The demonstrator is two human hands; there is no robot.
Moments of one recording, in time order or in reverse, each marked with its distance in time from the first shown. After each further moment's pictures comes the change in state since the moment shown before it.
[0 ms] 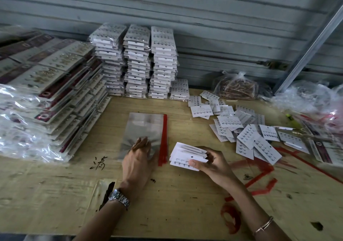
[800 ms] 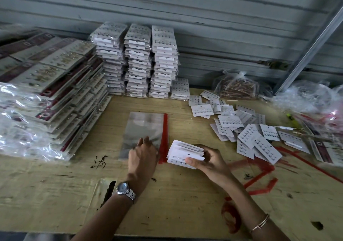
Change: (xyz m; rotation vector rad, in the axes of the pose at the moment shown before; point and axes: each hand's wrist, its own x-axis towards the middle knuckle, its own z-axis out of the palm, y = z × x) left_hand 0.017 0.017 0.000 0.419 -0.146 -0.005; right_hand 0.003 -0.007 0.009 -0.042 -0.005 0.008
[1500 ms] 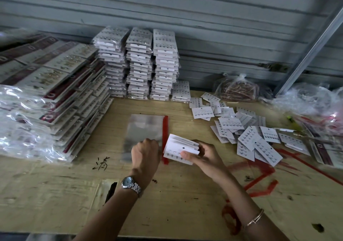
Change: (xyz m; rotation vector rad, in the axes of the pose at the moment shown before) left_hand 0.010 0.008 -0.011 0.080 0.009 -0.088; right_hand 0.017 -0.012 0.010 -0.019 0.024 0.024
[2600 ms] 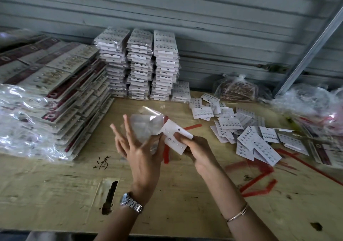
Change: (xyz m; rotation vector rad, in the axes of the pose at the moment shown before) left_hand -0.029 0.007 0.000 -0.631 0.651 -0.077; right_hand 0.027 -0.029 0.035 0.386 0.286 0.352
